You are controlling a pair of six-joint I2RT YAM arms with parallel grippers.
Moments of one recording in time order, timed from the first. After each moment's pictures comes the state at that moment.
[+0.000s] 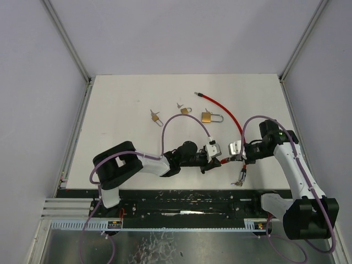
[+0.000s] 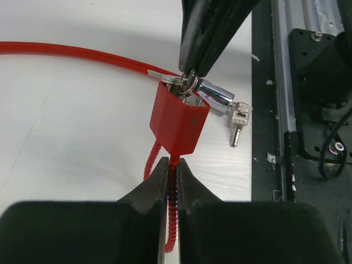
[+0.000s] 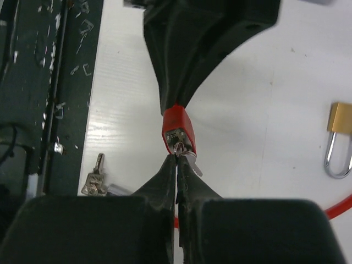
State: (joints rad) left arm -1.05 1.83 0.81 0.78 0.34 -0.01; right arm 0.04 1.09 0.86 -1.21 -0.88 -1.66
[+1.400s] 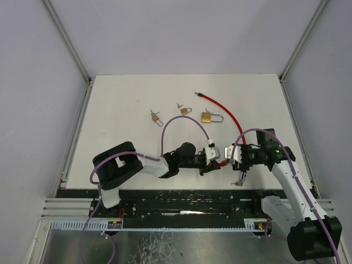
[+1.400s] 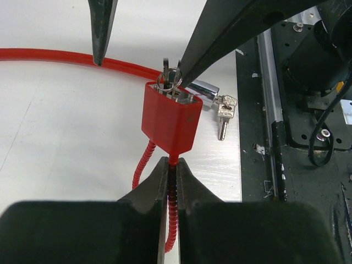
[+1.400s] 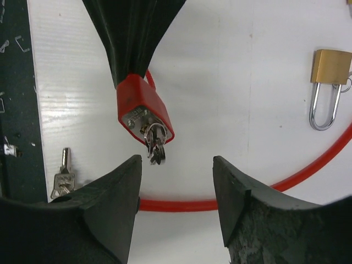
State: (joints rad) left arm -1.05 1.84 0.78 0.81 0.42 0.01; right arm 0.12 0.89 0.66 -0.90 -0.67 -1.44
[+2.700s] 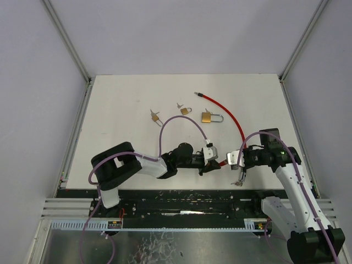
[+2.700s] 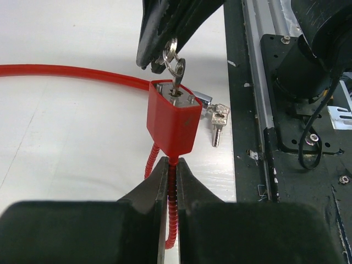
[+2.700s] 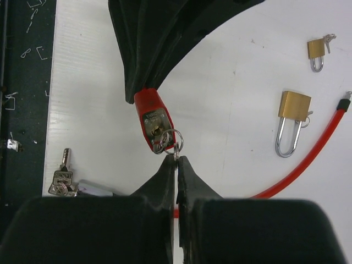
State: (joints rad) left arm -1.05 1.82 0.74 0.89 0.44 0.00; right arm 0.12 0.83 0.73 -1.01 -0.77 -1.56
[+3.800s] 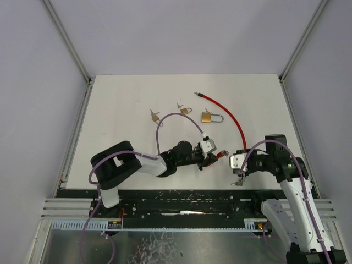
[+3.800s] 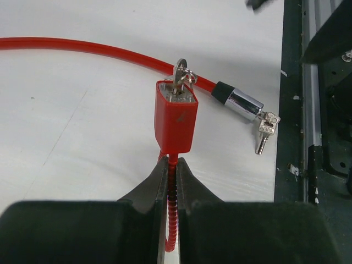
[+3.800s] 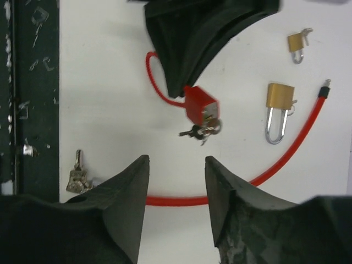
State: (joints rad) left arm -1.03 1.82 0.75 0.87 0.27 -0.05; right arm 0.12 0.66 0.72 -1.10 -0.74 -1.54
